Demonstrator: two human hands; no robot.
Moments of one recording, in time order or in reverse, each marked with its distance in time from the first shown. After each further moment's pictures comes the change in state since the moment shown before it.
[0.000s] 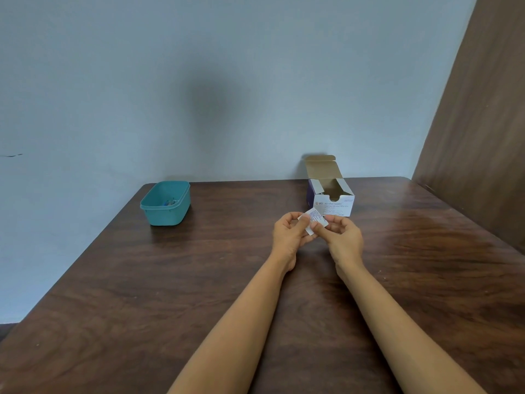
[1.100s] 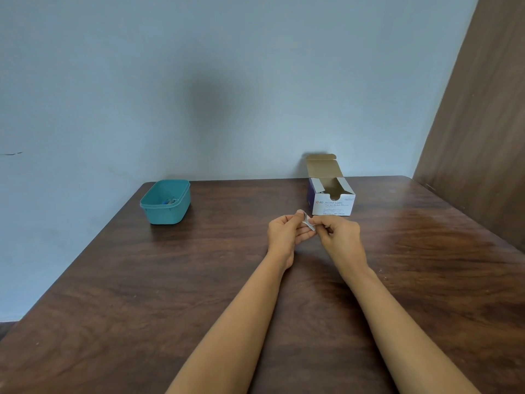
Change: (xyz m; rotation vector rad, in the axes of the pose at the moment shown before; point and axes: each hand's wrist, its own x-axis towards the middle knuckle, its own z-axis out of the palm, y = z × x) left_hand 0.000 0.007 -0.001 -0.028 0.082 -0.071; right_hand -0.004 -0.010 -0.008 -0.539 -0.142 -0.622
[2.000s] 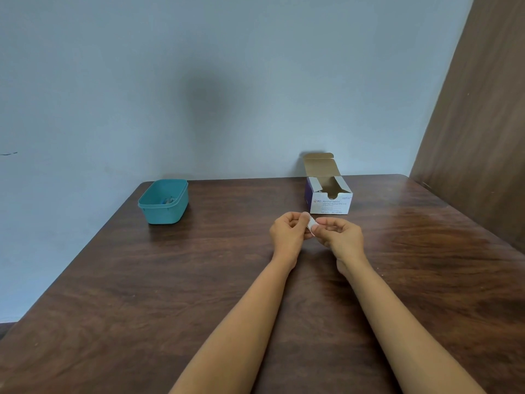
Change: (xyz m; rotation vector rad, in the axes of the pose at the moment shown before) left_hand 0.002 -0.013 0.005 0.286 0.093 0.210; right_hand 0.003 0.007 0.006 0.654 0.032 0.734
